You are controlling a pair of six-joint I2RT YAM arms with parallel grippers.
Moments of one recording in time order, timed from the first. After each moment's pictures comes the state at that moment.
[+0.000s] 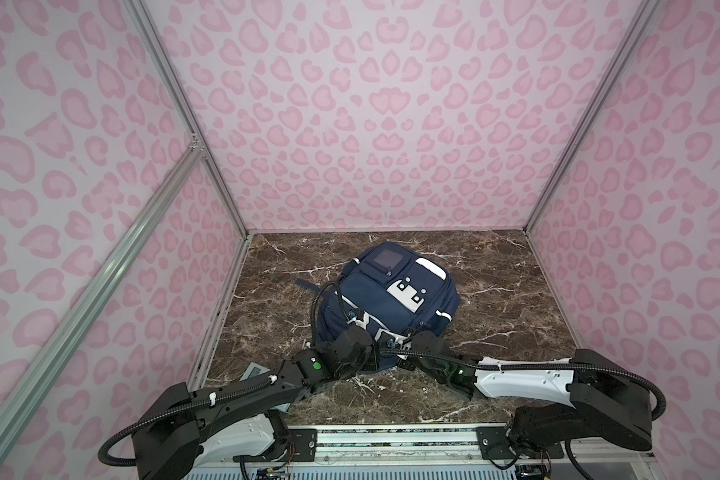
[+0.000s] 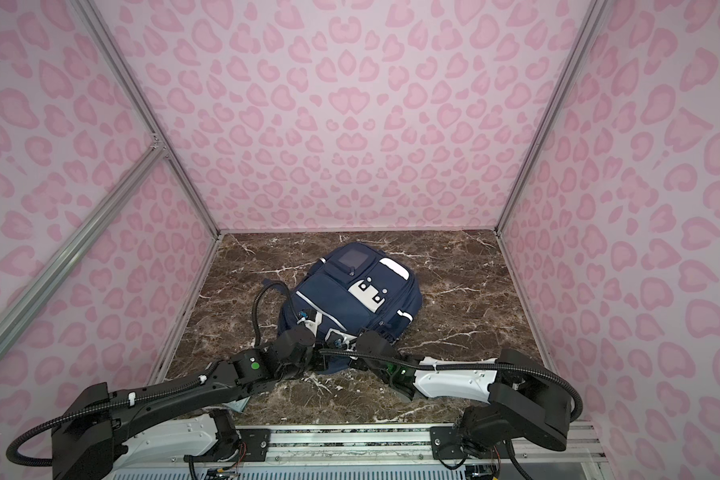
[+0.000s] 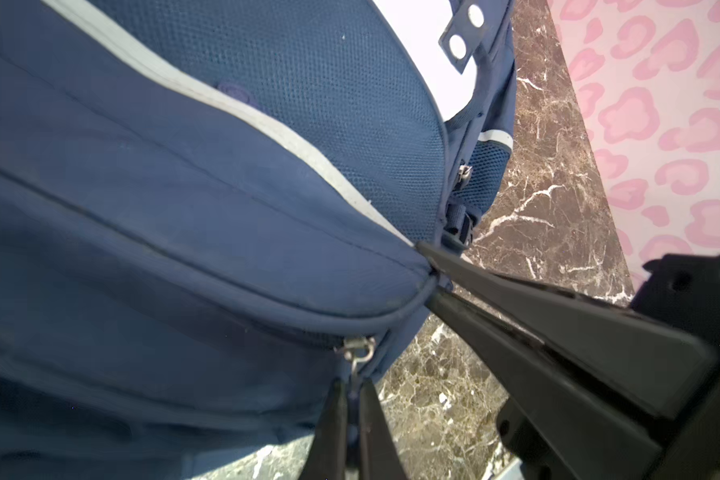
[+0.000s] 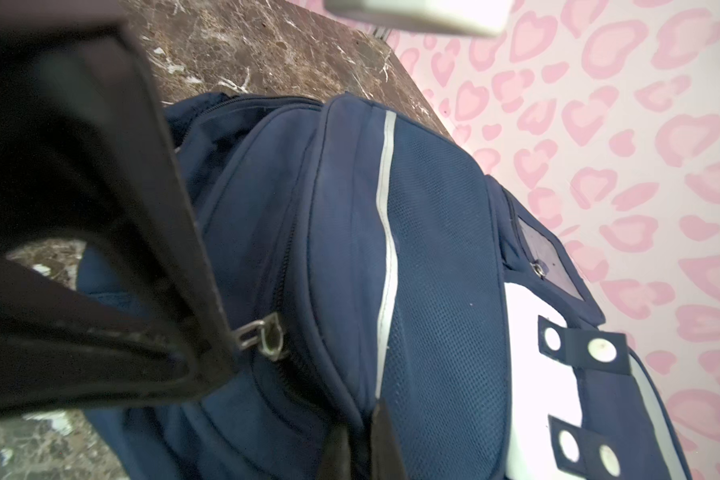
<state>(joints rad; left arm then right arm) -0.97 1.13 0.60 -0.21 -0.13 -0.84 1.06 1.40 0.55 0.33 0.32 -0.43</state>
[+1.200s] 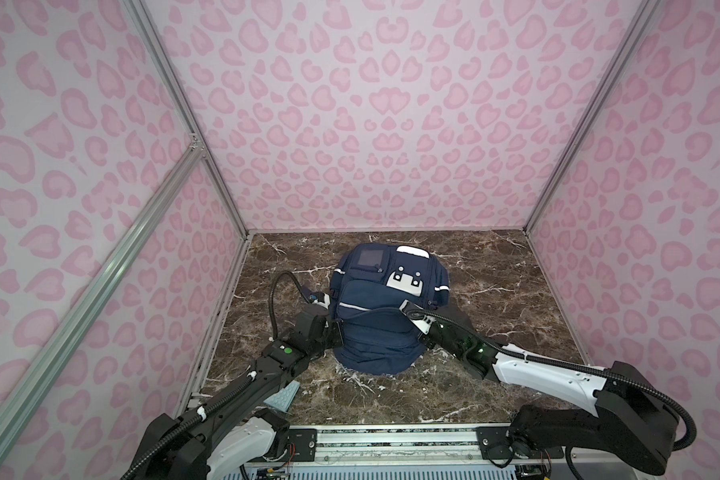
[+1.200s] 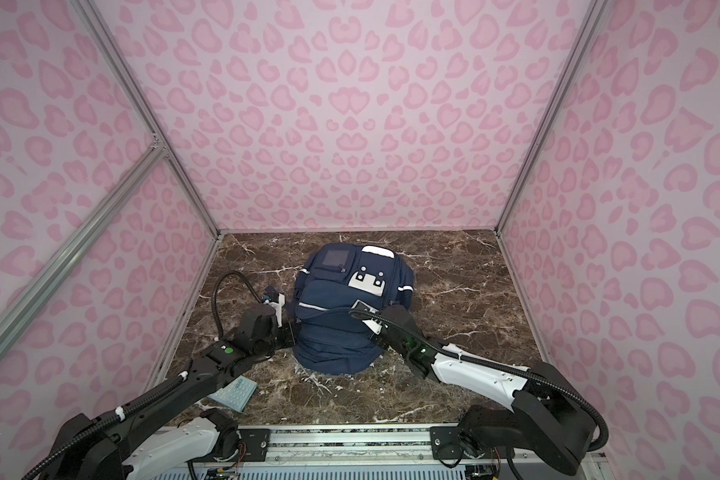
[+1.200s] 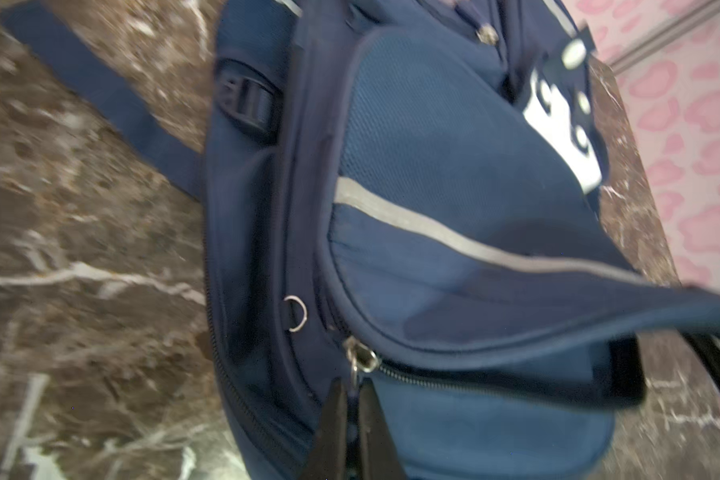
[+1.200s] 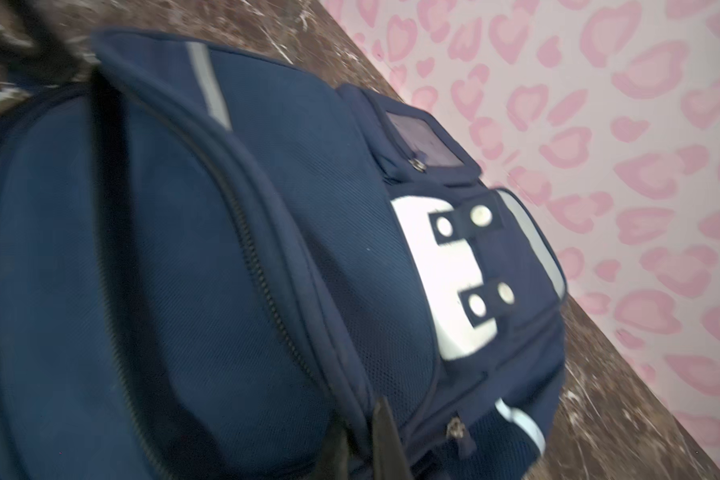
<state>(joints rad) -0.59 1.03 0.51 -0.21 0.01 -0.65 0.76 1.28 0.60 0.14 0.22 -0.39</state>
